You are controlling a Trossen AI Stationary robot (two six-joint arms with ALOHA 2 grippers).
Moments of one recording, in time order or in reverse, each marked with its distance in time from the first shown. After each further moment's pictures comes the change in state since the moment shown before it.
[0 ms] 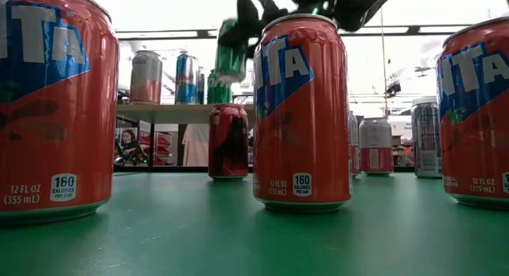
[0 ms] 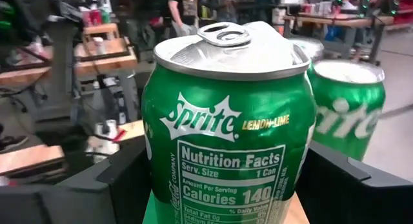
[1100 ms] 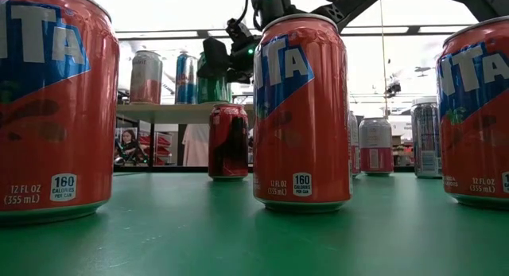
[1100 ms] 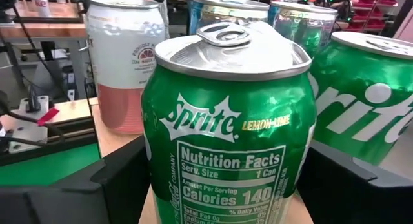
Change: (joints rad) left arm 0.007 -0.205 -0.081 -0.075 -0.104 0.099; right arm -0.012 0.266 0.239 -0.044 0.127 -0.130
